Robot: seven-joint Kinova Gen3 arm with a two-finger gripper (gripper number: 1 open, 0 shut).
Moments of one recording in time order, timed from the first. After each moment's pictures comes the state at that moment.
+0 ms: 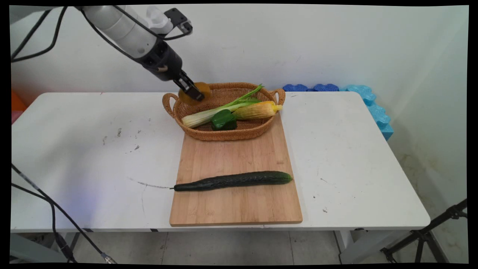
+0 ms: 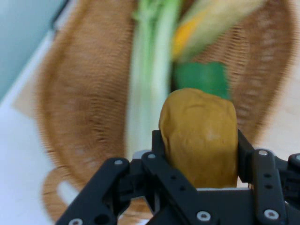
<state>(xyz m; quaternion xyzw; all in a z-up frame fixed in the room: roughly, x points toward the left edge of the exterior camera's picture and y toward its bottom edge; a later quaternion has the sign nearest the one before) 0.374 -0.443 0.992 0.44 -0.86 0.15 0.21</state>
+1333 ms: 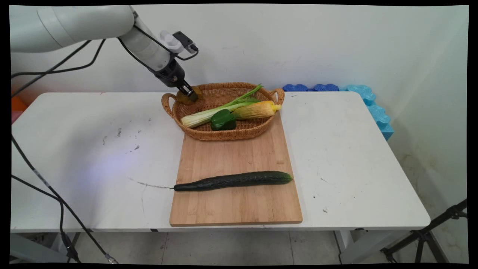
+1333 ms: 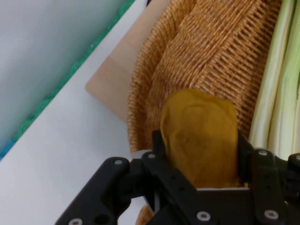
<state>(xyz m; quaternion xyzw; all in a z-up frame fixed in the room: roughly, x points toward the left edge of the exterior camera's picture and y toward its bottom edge) 0.415 -0.534 0.895 0.50 -0.83 0.18 0.16</state>
